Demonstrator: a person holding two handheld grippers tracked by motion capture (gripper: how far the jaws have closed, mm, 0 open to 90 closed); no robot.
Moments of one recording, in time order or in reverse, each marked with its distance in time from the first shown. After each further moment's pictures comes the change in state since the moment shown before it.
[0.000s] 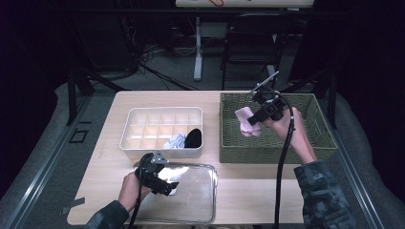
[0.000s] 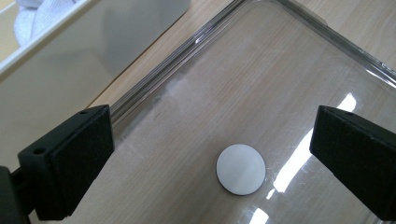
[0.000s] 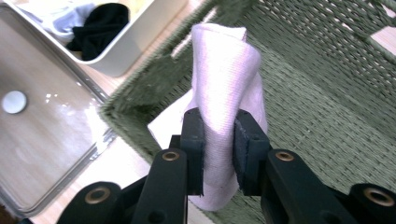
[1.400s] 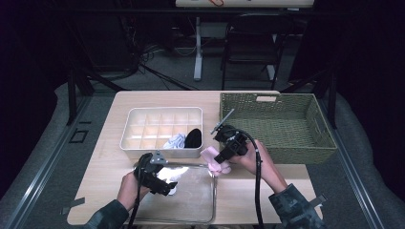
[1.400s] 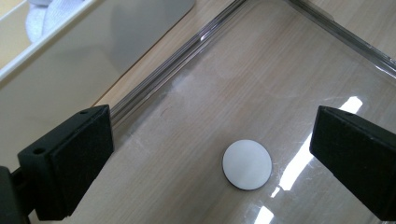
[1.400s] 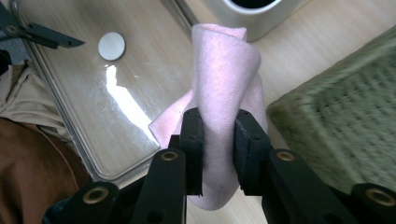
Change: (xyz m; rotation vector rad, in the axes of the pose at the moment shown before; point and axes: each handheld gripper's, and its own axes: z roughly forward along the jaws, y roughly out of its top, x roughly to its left) left arm 0.001 -0.002 -0.002 0.002 0.015 0.007; right arm 0.107 -0.022 0.072 0.129 0.223 -0.199
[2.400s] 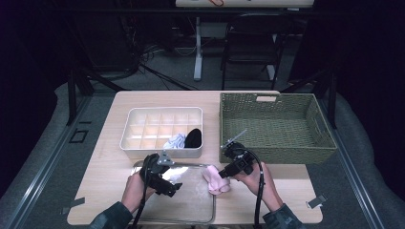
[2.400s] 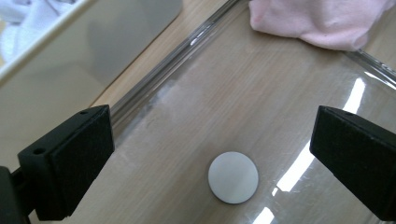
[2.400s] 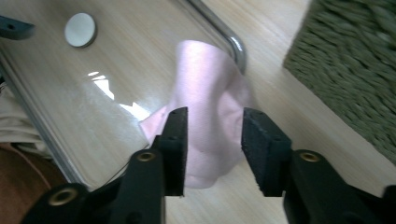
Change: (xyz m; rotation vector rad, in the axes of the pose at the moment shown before) left arm -0.012 0.010 0.005 0.016 0.016 0.019; right arm -0.005 -0.054 0.039 -0.061 -0.002 0.174
